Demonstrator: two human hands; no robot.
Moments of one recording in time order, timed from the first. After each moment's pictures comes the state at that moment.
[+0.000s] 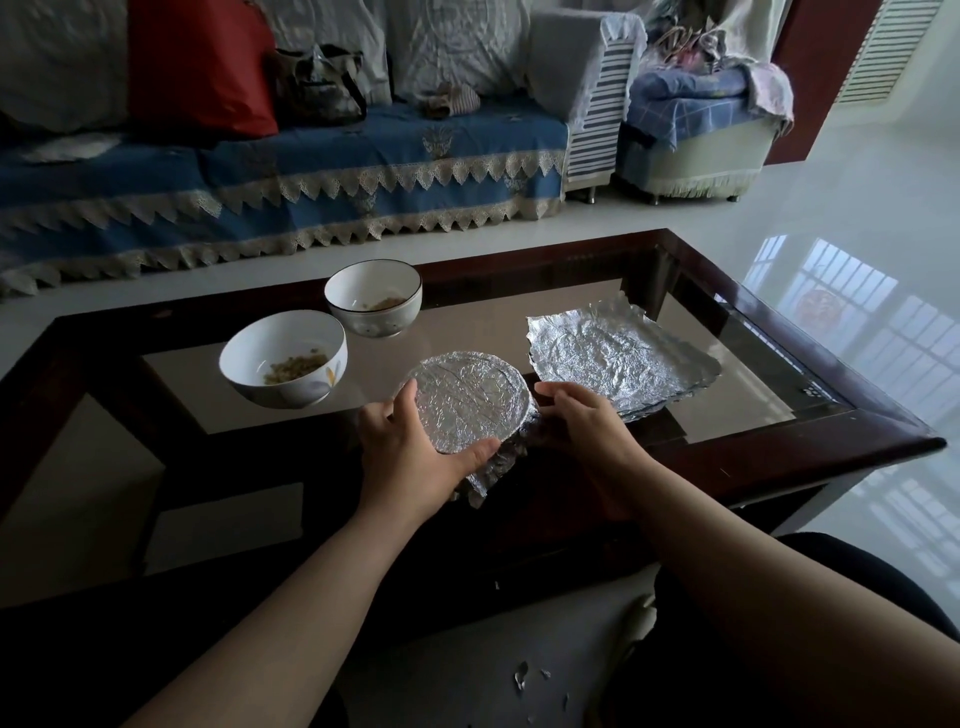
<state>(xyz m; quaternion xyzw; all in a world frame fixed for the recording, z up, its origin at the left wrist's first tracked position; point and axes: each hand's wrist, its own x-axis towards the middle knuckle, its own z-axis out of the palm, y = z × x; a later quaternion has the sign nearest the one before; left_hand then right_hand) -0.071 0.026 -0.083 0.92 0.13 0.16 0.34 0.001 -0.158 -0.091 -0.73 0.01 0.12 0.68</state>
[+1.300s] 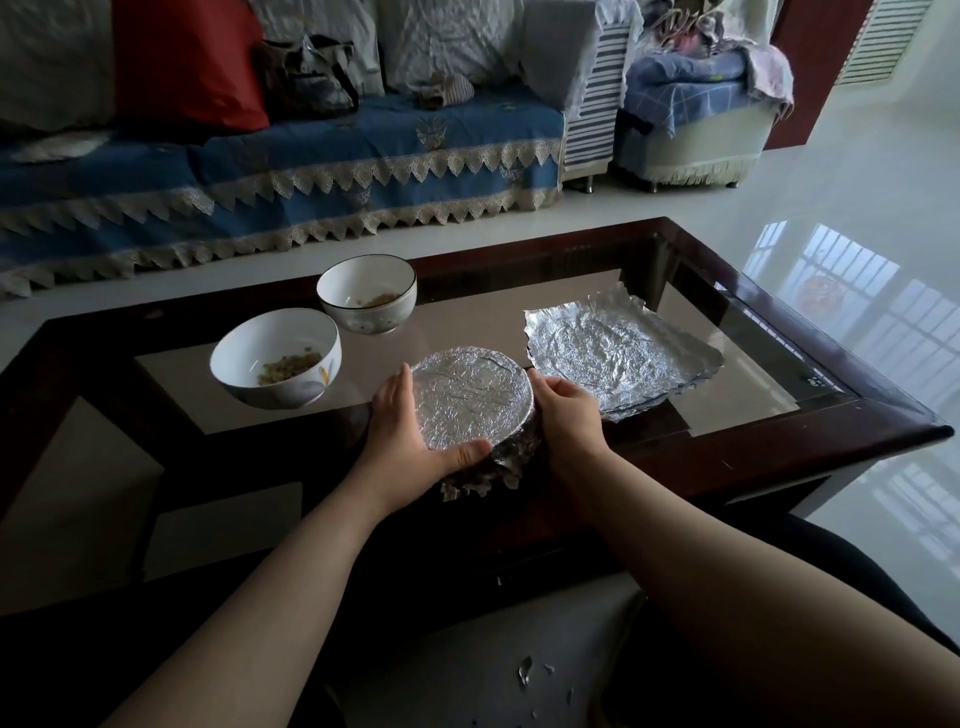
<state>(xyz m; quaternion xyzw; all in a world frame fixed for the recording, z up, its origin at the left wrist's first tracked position) -0.050 0.051 -0.092 0.92 0.03 0.05 0.39 0.016 -0.123 -0.105 -0.66 0.14 0.04 0.73</state>
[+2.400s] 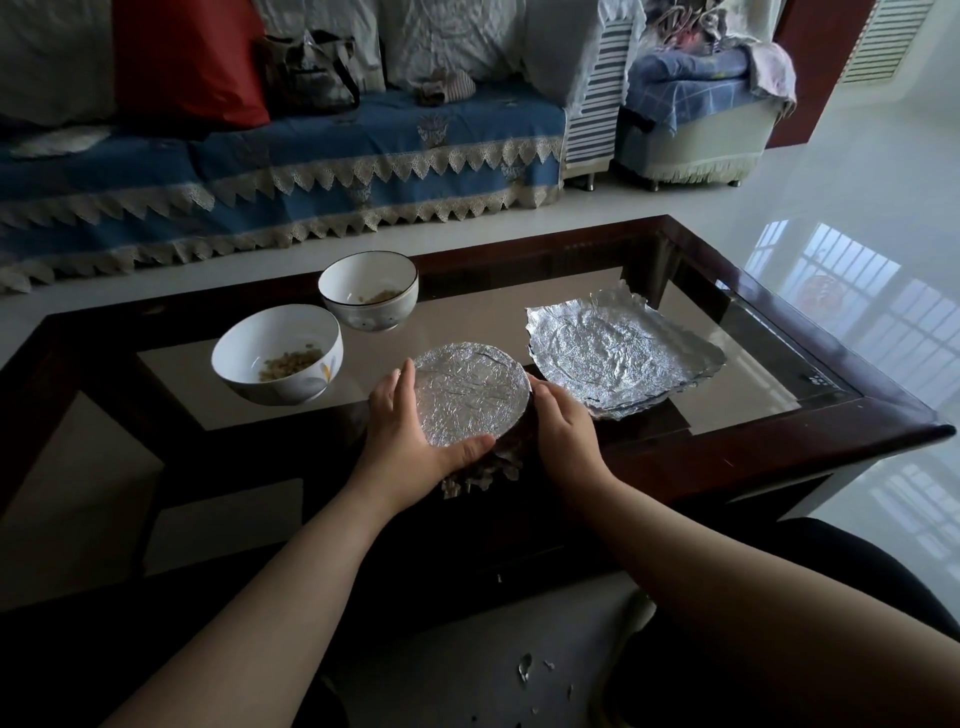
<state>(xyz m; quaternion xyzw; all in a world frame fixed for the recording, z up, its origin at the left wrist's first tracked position) -0.056 0.045 -0.090 0.92 0.04 0.09 0.37 -0.014 -0.128 -0.103 -0.75 -0.04 -0.02 0.66</state>
